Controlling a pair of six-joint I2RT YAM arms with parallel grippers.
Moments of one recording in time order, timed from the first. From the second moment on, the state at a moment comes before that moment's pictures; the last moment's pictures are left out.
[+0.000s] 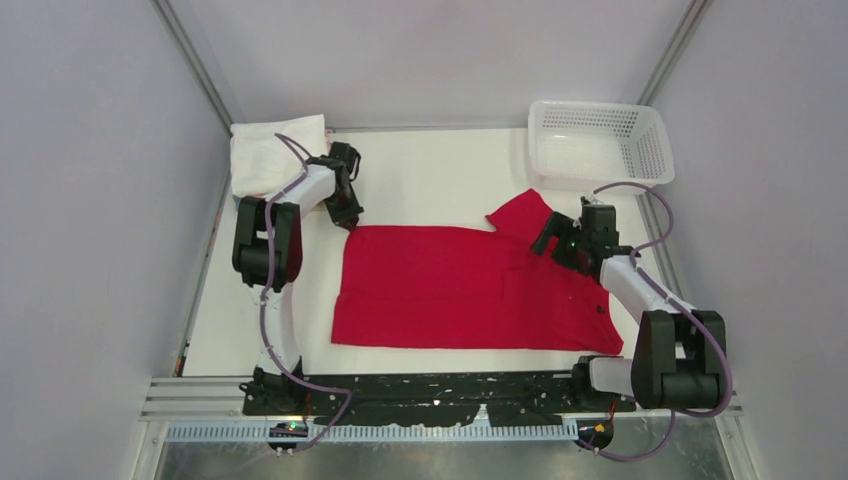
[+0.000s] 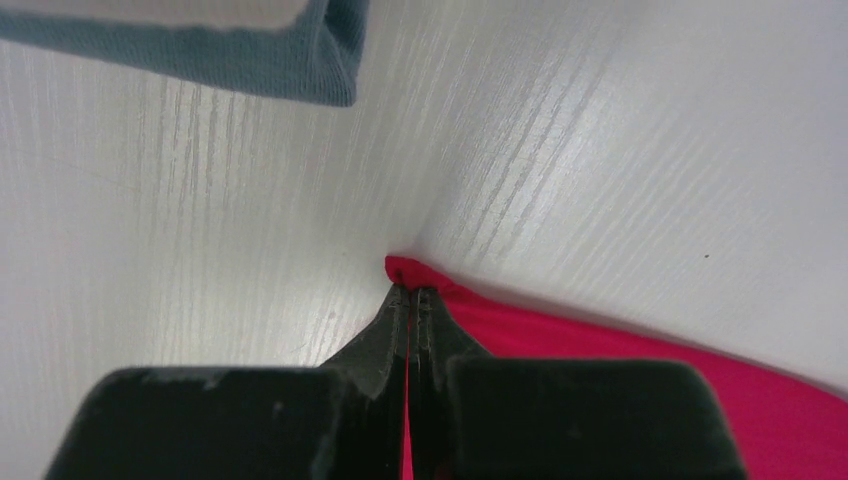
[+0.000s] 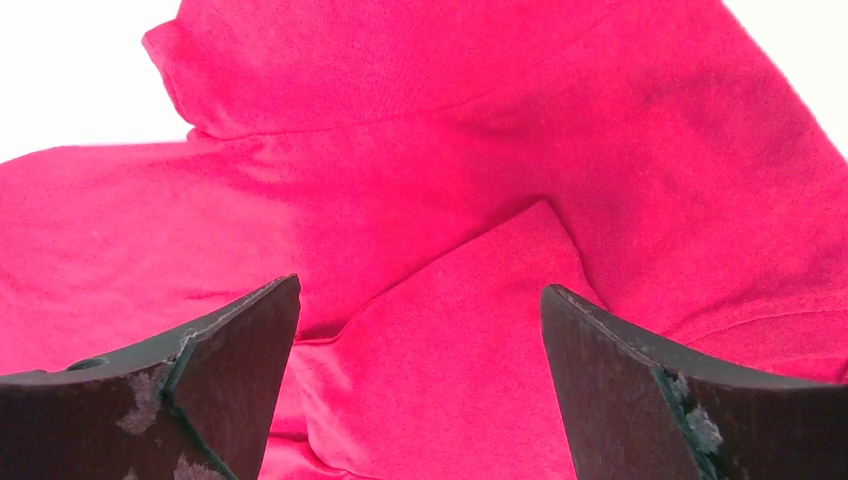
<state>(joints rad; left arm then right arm) -0.21 2.11 1.61 -0.80 -0.11 -0.60 -0.02 1.28 0.63 -0.19 -0.16 0.42</state>
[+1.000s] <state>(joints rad) -0.22 2.05 1.49 -0.62 -0.09 -0.50 0.15 2.13 1.71 -0.56 0.16 -0.06</state>
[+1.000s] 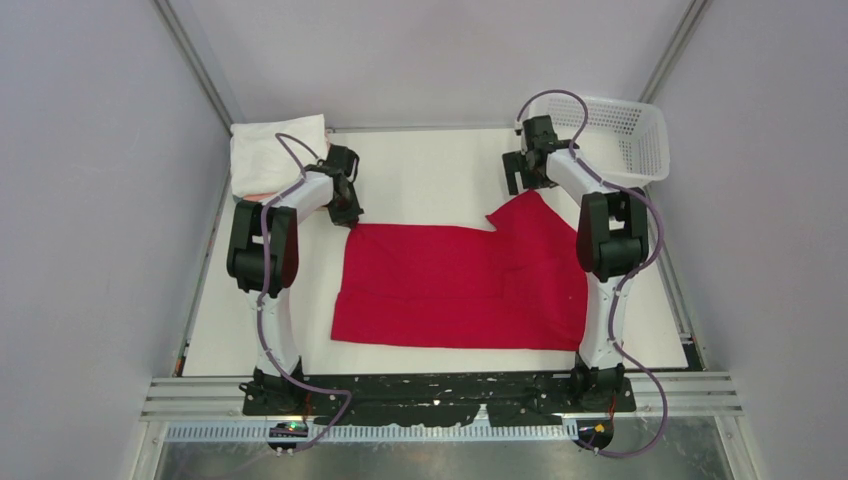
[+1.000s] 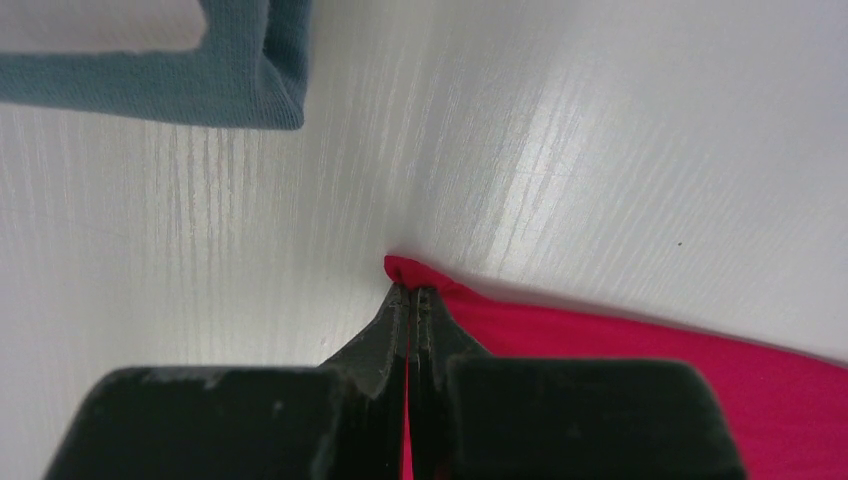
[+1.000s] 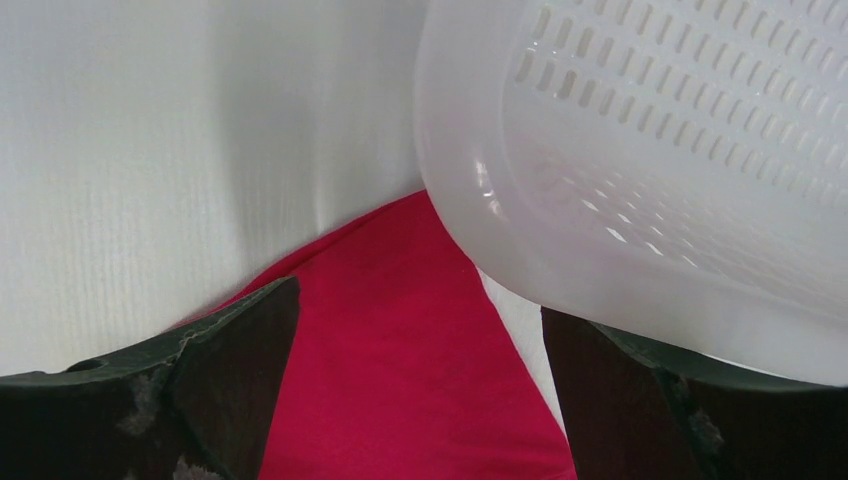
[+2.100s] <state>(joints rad) -0.22 2.04 1.47 -0.61 -0.09 -0.50 0.21 2.33 1.98 -0.85 0.34 0.30</state>
